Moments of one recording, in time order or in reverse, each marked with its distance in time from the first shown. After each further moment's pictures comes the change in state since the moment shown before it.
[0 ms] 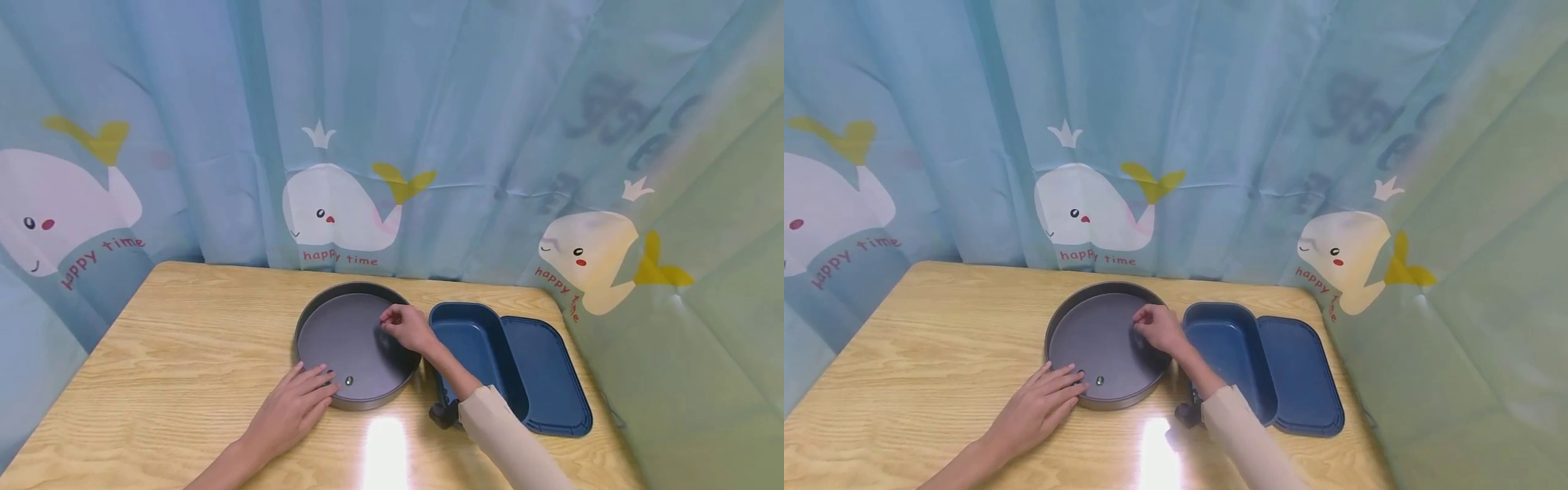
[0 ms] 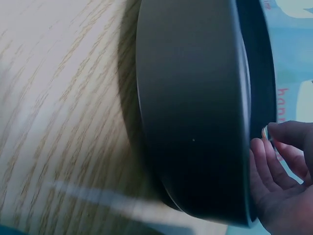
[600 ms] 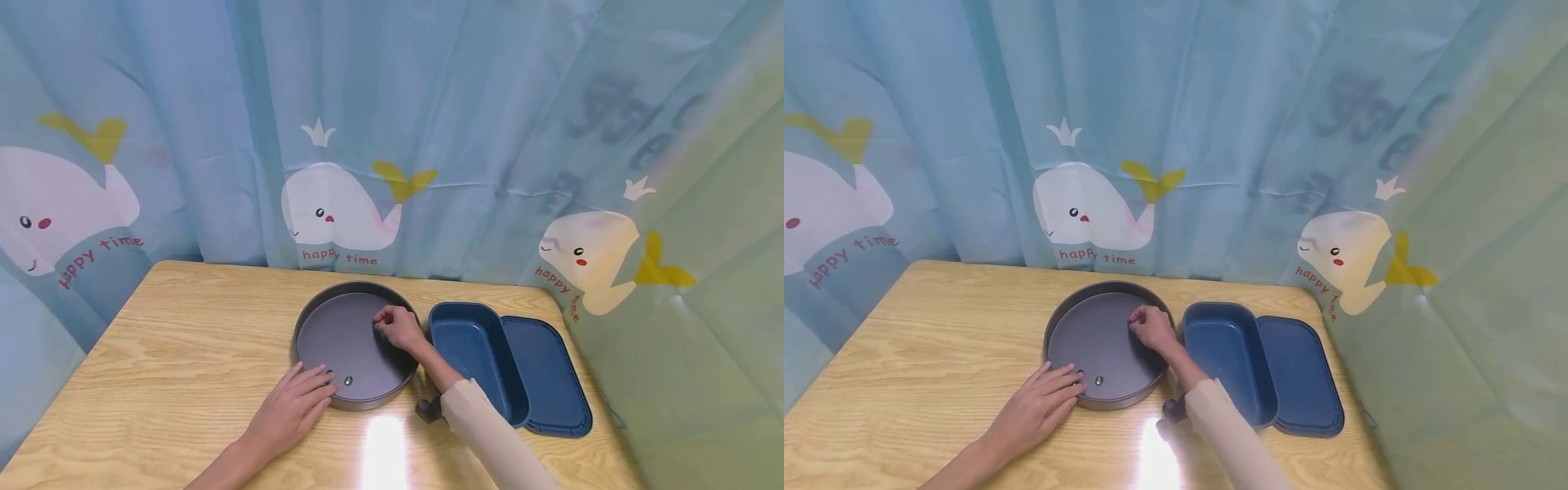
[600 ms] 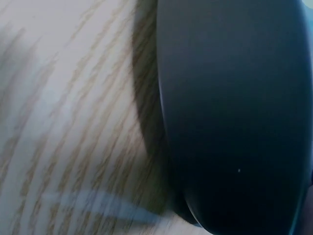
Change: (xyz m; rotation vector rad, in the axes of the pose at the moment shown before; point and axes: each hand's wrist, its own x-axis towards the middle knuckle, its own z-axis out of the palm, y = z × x) left_hand 0.001 -0.001 0.002 -0.009 0.018 0.007; right_hand 0.018 0.011 0.023 -0.041 0.042 0.056
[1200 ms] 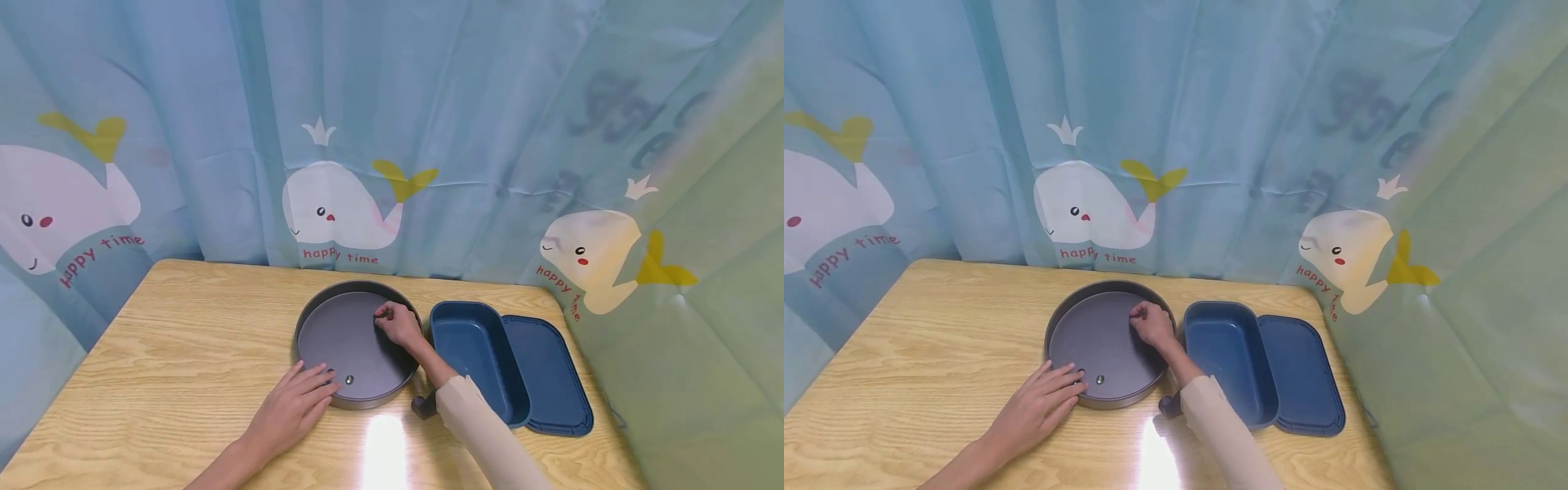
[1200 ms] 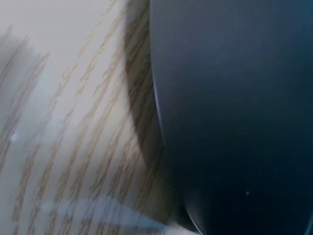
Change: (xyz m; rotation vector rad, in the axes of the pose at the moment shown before) left_hand -0.001 0.000 0.000 -0.001 0.003 0.004; right_hand 0.007 0.000 0.007 0.004 0.061 0.121
